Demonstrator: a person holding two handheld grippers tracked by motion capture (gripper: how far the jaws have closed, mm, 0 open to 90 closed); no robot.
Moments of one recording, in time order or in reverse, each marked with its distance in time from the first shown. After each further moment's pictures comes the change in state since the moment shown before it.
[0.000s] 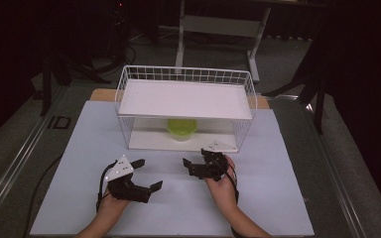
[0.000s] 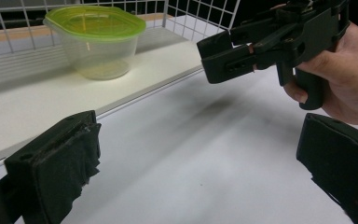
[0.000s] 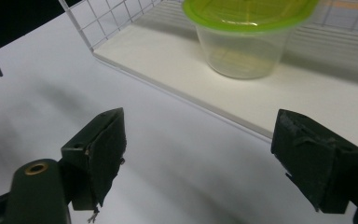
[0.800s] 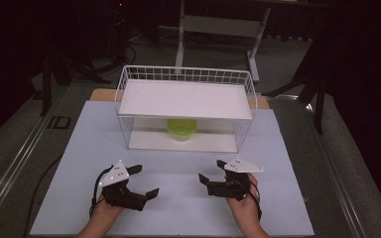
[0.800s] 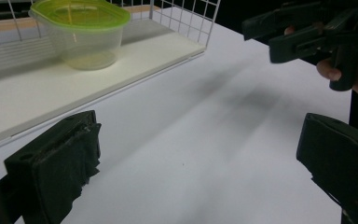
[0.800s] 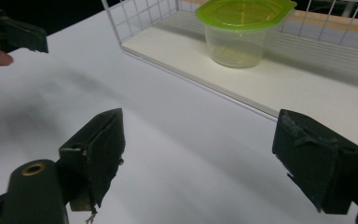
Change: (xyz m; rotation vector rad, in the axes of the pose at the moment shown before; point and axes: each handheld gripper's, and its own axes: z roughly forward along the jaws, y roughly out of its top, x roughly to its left) left arm -0.009 -0.003 -0.021 0.034 -0.036 0.011; right arm 0.002 -0.027 -0.076 -0.066 0.032 -0.070
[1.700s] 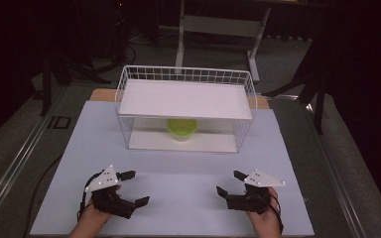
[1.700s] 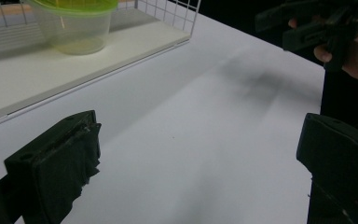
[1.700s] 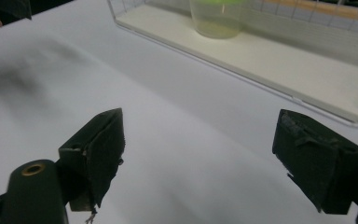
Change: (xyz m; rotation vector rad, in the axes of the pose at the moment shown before) left arm 0.008 -0.012 -0.020 0.015 -0.071 0.004; right arm -0.017 -0.028 -0.045 0.032 -0.018 -0.034
